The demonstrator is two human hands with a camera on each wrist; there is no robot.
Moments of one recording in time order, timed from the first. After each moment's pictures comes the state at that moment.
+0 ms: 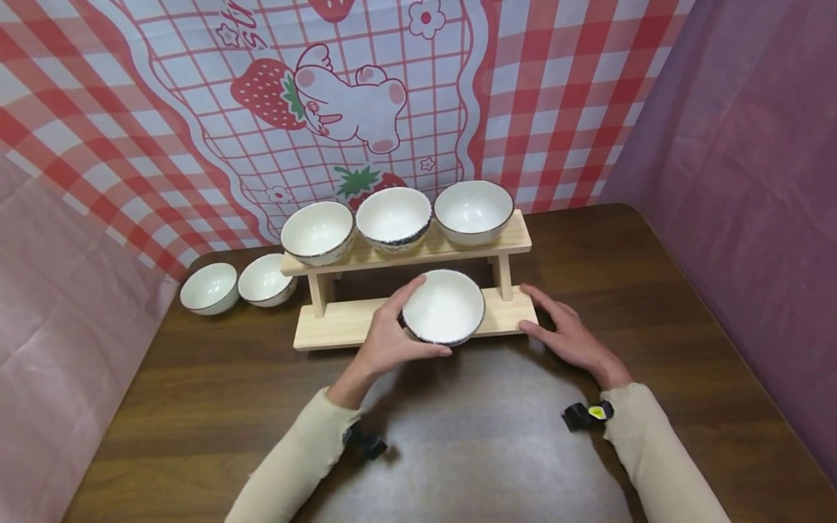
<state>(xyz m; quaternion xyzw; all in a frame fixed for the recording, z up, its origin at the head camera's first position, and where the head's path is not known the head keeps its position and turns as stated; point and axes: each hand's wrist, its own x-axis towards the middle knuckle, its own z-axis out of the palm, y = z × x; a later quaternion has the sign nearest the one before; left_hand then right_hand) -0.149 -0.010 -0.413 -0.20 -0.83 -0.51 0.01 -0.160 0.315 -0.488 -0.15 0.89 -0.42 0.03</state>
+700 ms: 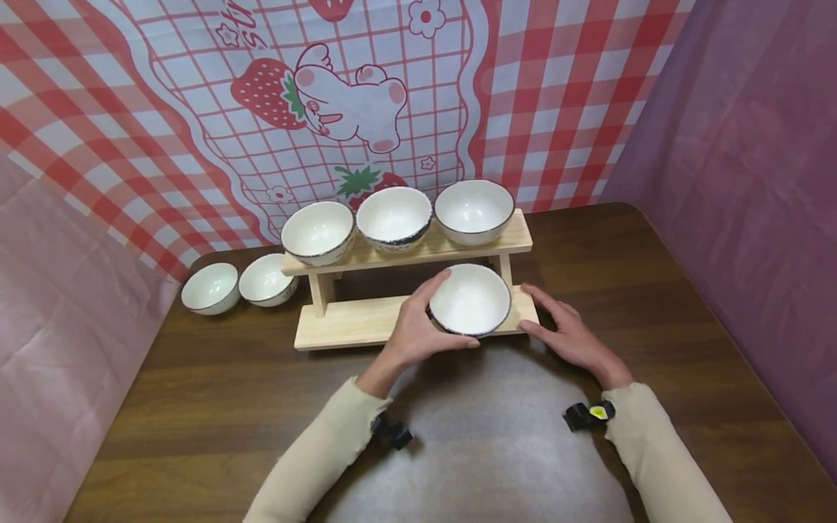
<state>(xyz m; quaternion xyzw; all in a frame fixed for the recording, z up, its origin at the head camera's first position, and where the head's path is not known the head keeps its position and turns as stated) -0.159 0.027 -0.416 -0.20 -0.85 -0.49 0.01 -0.162 0.314 -0.486 -0.14 0.89 -0.44 0.06</state>
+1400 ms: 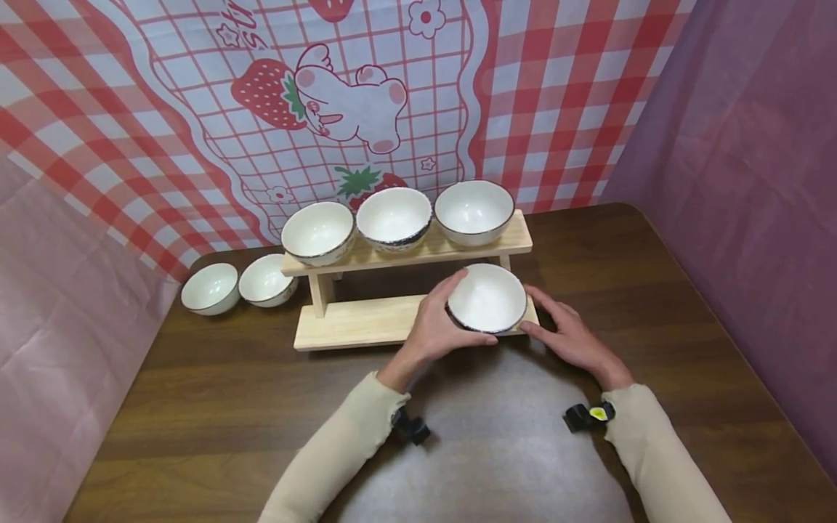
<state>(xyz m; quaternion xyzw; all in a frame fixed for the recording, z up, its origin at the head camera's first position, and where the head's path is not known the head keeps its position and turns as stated) -0.168 0.052 -0.426 -0.21 -0.86 -0.46 0.01 -0.161 0.315 -0.490 -0.16 0.89 -0.44 0.02</state>
